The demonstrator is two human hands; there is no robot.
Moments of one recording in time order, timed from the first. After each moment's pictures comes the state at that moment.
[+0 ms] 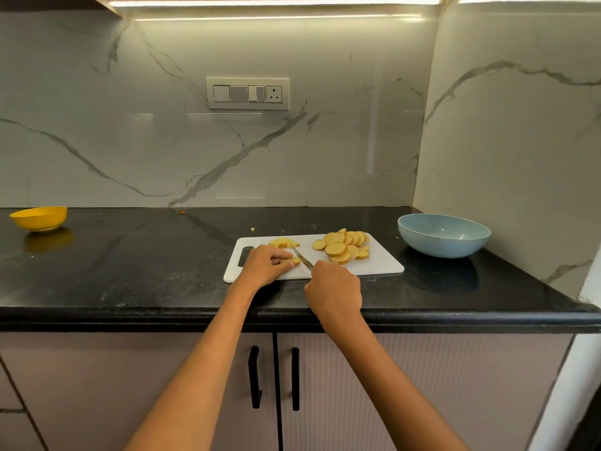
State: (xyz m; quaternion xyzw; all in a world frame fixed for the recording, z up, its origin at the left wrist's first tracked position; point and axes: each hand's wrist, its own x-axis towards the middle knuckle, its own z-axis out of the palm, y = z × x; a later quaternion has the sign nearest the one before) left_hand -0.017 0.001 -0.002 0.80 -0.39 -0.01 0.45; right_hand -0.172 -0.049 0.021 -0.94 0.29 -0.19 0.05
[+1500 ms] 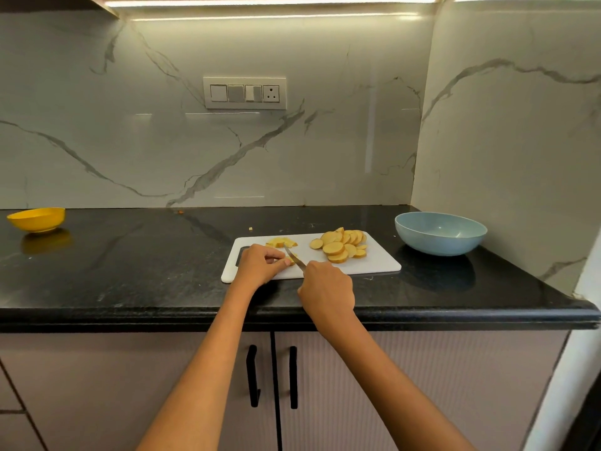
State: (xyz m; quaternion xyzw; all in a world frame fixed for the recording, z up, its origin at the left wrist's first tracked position) left_hand -0.019 0.002 -0.004 0.81 -0.35 0.03 0.47; right_hand -0.171 -0.044 0.020 -0.94 0.27 -0.19 0.05
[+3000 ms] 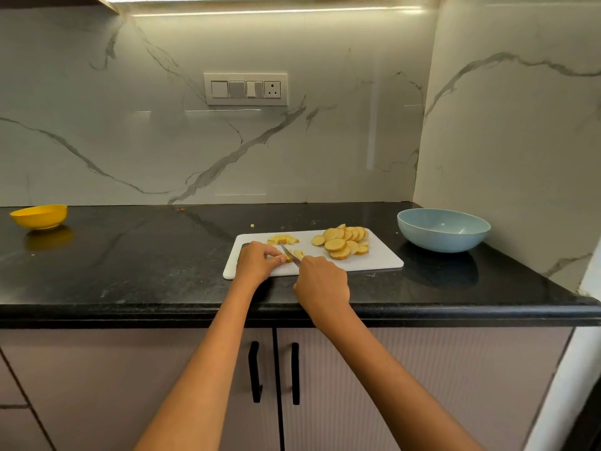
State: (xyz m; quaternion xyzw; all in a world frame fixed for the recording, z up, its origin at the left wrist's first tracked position) left_hand -0.015 0.004 -0.007 0.82 -0.33 0.05 0.46; right_hand -0.165 -0.039 0.023 -0.95 0.25 -0.17 0.03
